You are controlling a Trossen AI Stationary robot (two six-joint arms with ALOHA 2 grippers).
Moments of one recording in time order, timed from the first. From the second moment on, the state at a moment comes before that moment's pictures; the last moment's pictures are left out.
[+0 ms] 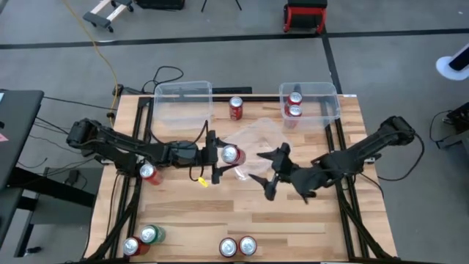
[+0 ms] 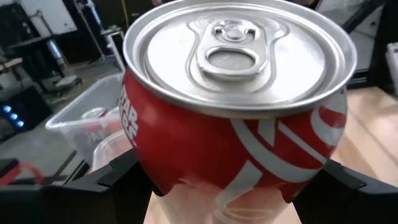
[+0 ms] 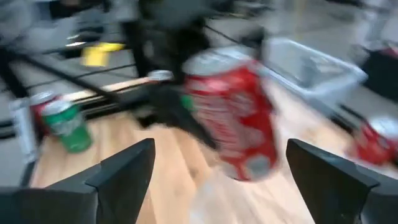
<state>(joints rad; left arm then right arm) -0.12 1.39 0.82 0.47 -0.31 0.20 0.46 1.35 1.11 -0.16 0.77 0.35</state>
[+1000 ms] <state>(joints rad) -0.02 1.39 0.94 0.24 -0.18 0.13 0.09 1.52 1.20 0.01 0.27 0.04</state>
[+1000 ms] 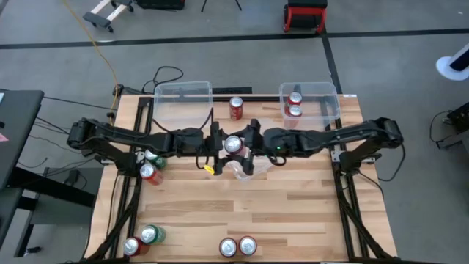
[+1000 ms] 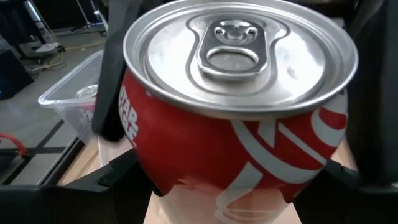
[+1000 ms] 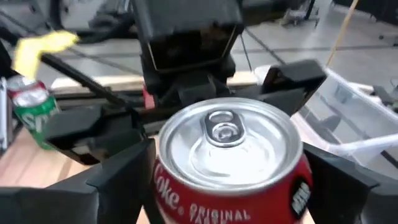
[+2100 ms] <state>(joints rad) 0.00 1.39 0.93 0.03 -0.30 -0.01 0.01 1.41 1.11 -0.33 0.31 0.28</state>
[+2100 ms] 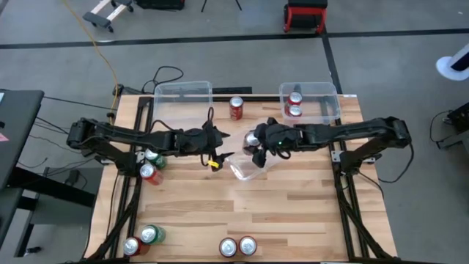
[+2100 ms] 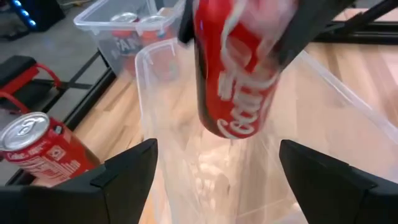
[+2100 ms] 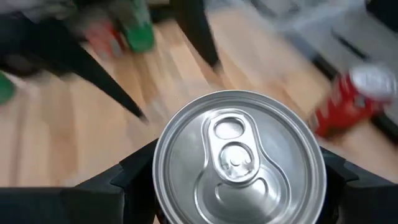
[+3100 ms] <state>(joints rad) 0.00 1.39 0.94 0.09 -0.29 0.02 -0.13 1.42 0.81 -0.07 0.25 0.47</state>
